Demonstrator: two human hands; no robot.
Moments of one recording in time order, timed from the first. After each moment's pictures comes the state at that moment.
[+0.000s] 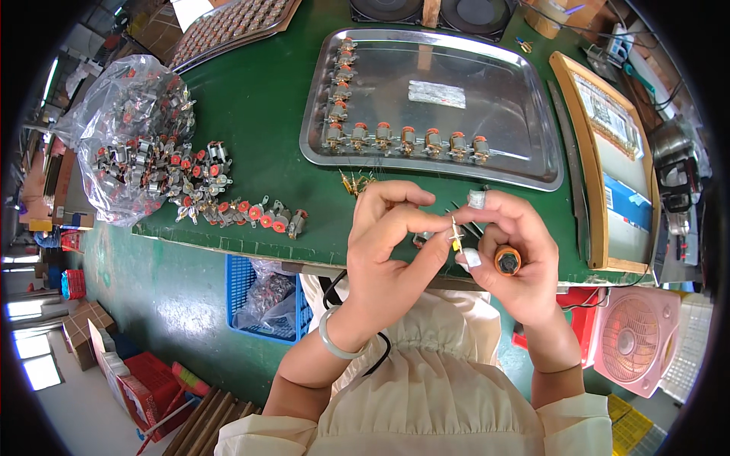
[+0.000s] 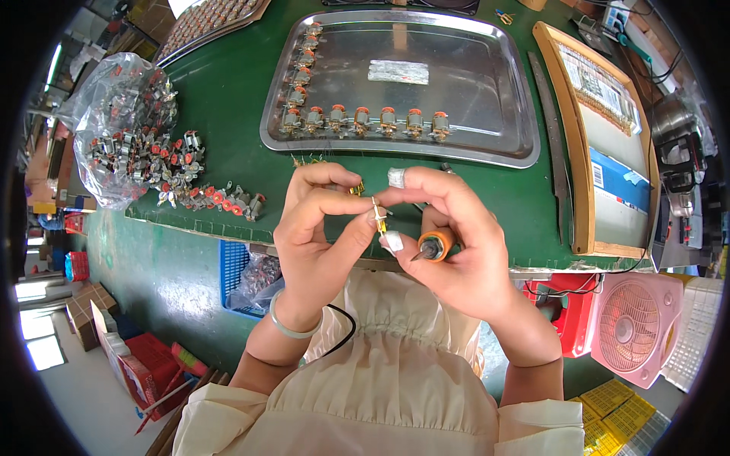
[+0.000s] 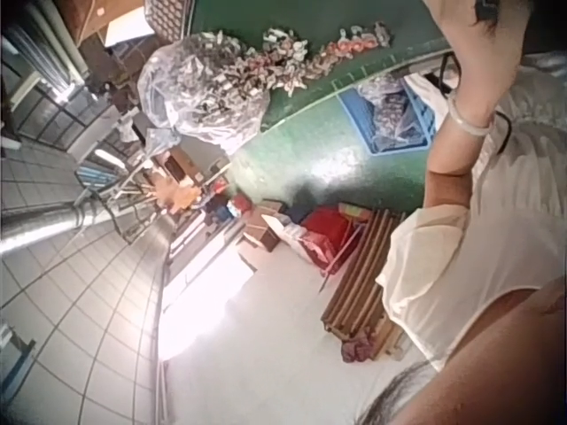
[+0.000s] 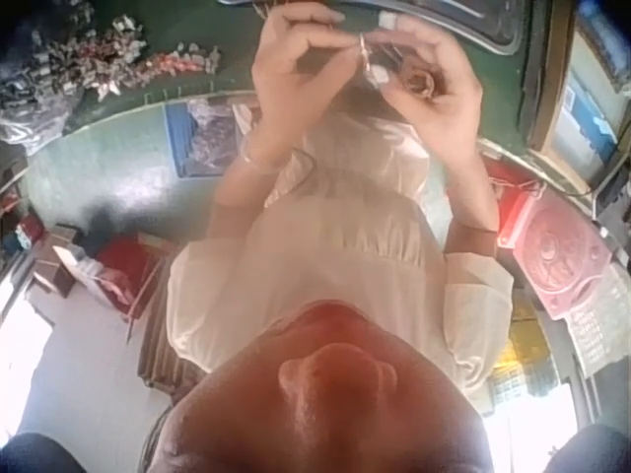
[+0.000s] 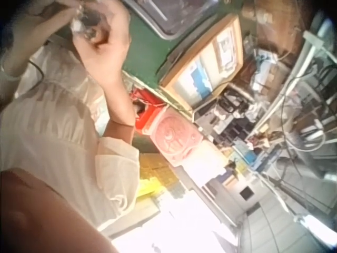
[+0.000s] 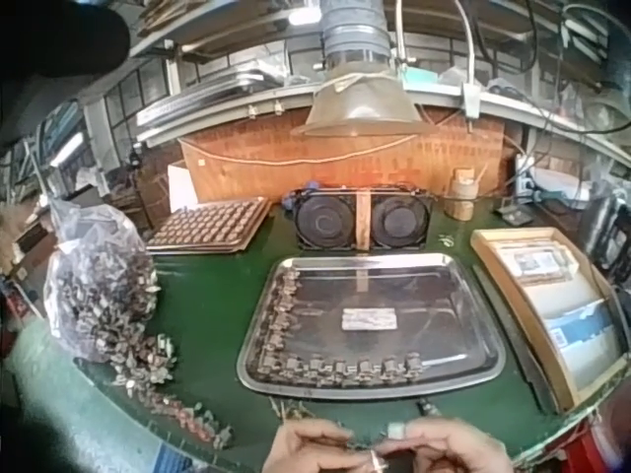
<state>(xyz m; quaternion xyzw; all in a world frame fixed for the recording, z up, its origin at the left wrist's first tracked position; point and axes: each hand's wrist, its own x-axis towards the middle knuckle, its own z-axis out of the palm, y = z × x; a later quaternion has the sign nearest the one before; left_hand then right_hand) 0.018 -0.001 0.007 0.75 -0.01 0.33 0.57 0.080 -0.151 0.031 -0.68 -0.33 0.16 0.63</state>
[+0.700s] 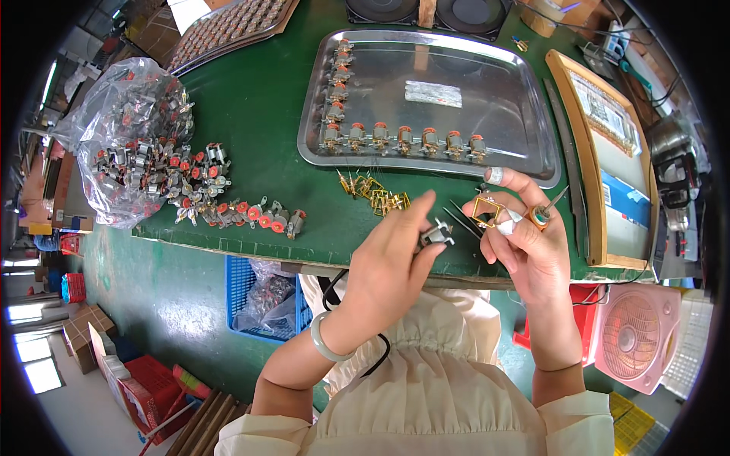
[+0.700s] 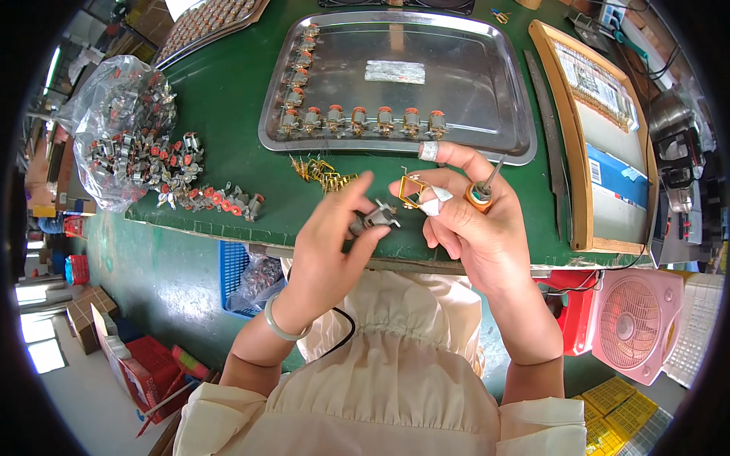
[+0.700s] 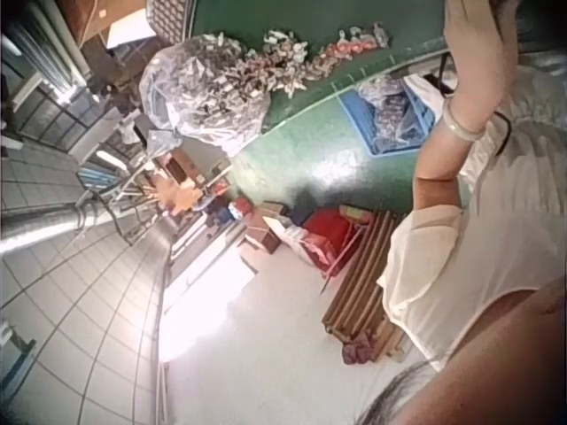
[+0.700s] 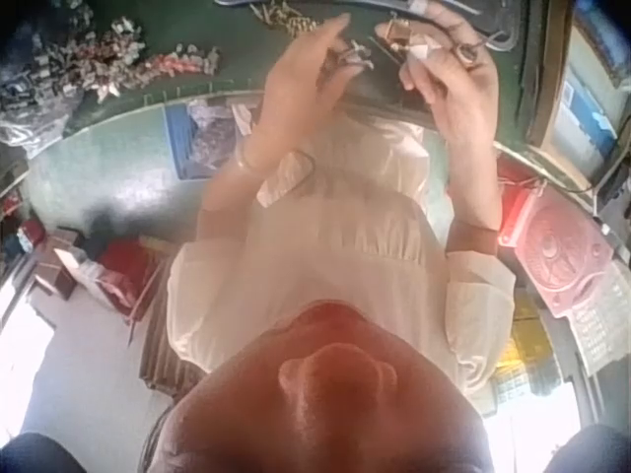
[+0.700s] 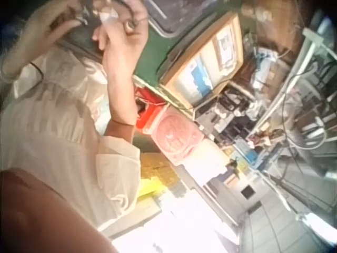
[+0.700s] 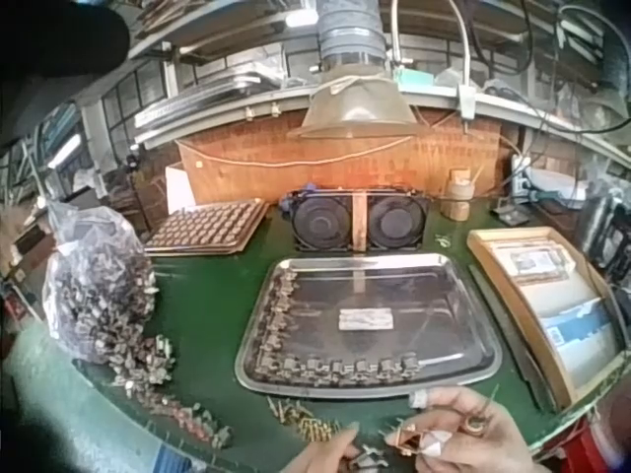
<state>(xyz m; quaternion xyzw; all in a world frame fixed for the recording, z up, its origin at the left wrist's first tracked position) 0.004 -0.005 0.008 0.88 0.01 0.18 0.44 0.093 -0.154 0.038 -0.51 -0.11 0.29 0.80</state>
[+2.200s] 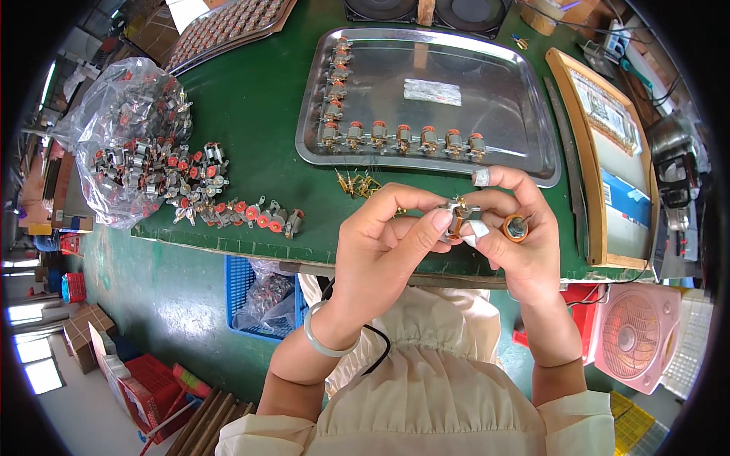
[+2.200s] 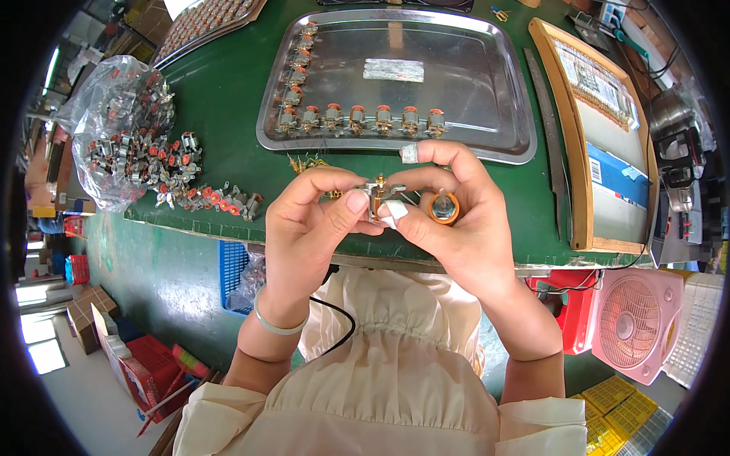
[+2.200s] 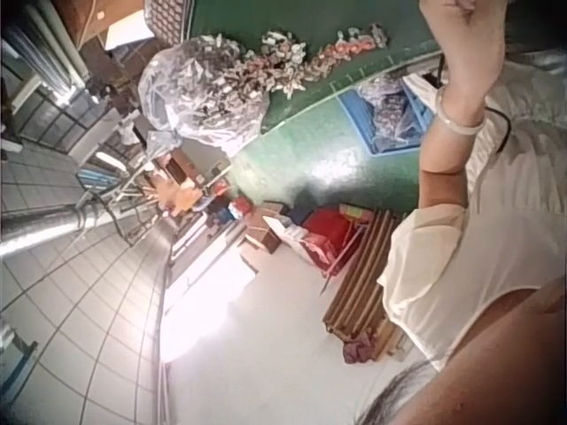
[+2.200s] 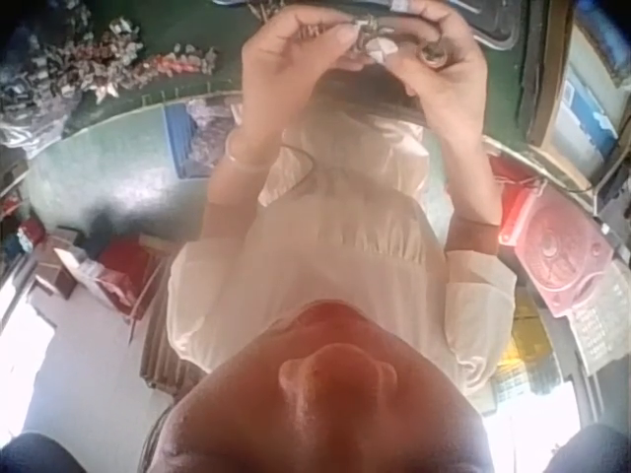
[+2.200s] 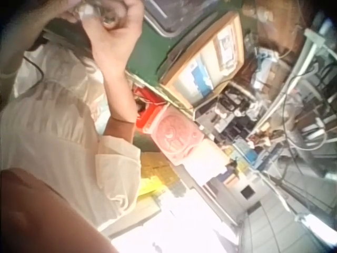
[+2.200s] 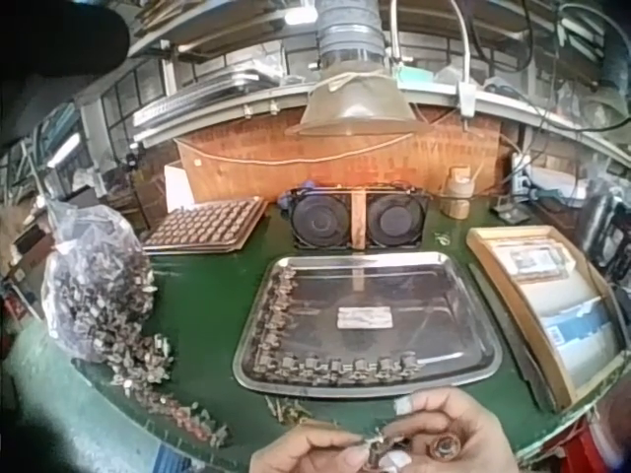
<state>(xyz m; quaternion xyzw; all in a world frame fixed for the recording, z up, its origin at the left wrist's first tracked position) 0.018 -0.001 0.026 0.55 0.03 0.12 0.83 0.088 -0.146 0.040 -0.59 -0.19 0.24 0.75</state>
